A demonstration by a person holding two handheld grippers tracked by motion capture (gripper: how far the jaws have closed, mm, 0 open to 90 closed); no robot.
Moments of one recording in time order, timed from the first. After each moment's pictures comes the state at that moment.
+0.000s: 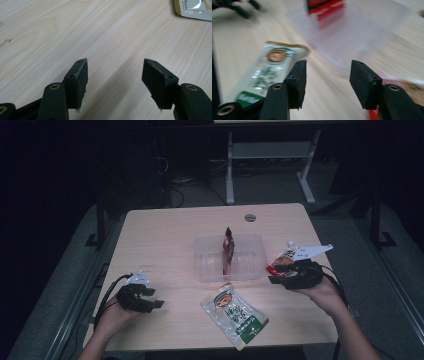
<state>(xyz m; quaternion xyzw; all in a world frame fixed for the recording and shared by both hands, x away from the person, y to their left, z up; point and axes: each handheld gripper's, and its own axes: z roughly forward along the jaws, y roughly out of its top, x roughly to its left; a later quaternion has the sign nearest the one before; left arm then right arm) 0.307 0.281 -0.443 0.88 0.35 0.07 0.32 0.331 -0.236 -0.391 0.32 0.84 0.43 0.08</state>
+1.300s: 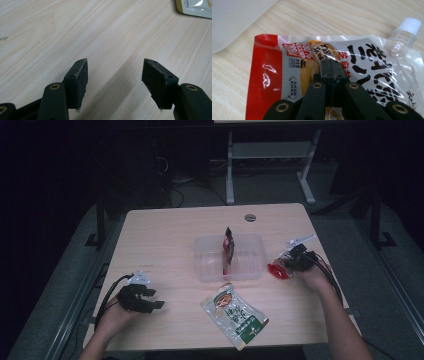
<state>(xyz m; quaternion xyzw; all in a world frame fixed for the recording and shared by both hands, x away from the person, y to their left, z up) 0.307 0.281 -0.446 0.88 0.35 0.06 0.31 0.417 -0.259 -0.459 0.43 0.85 0.25 0.16</state>
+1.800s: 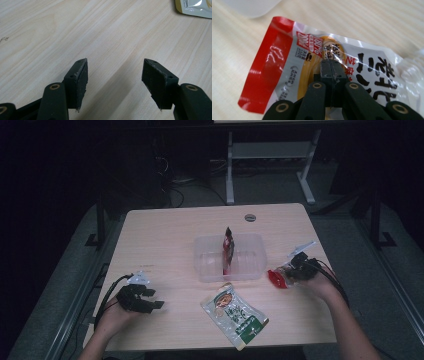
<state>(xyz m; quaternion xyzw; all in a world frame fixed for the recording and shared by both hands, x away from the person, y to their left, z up) 0.306 0.281 -0.445 0.88 0.35 0.06 0.31 0.387 -0.257 -0.453 0.39 0.88 0.23 0.12</state>
